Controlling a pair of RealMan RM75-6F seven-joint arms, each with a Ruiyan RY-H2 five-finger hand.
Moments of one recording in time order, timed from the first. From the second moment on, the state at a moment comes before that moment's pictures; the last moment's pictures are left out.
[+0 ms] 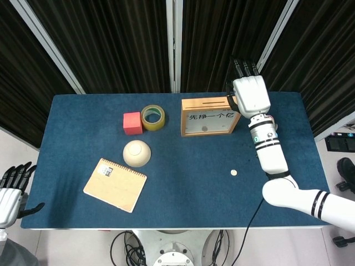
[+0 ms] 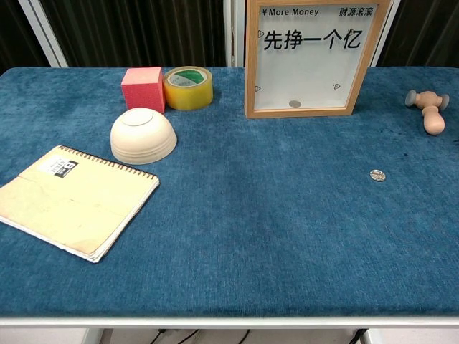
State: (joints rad) left arm -0.07 -1.18 0.02 -1.35 1.60 1.56 -0.19; right arm 0.93 -1.23 0.51 -1.64 -0.72 1.03 -0.69
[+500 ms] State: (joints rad) left arm -0.07 -1.17 0.01 -1.36 1.59 1.55 -0.18; right arm 1.11 -1.27 0.44 -1.54 -0.35 0.99 -0.84
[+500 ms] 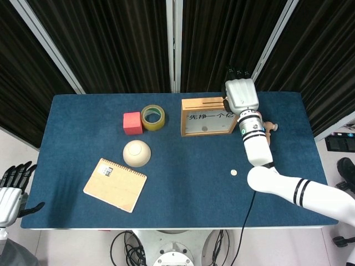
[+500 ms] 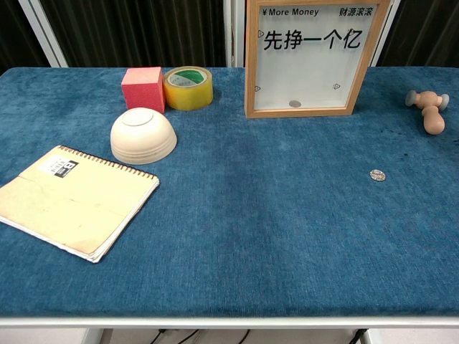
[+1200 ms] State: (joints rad) left arm -0.07 -1.17 0.02 -1.35 1.59 1.54 -0.19; right arm 1.19 -1.34 0.41 -1.45 -0.21 0.97 -0.79
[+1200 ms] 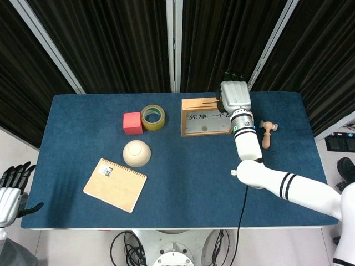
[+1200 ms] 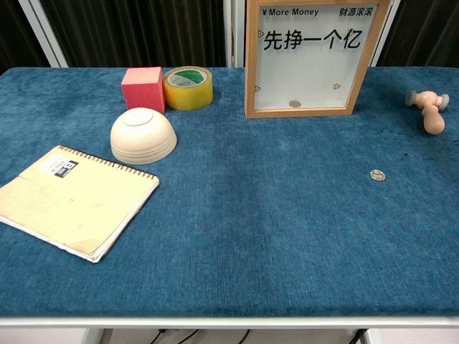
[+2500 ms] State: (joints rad) left arm -0.07 -1.17 0.01 -1.34 1.58 1.53 -0.20; right arm 1.22 -1.37 0.38 -1.39 -0.18 0.95 -0.75
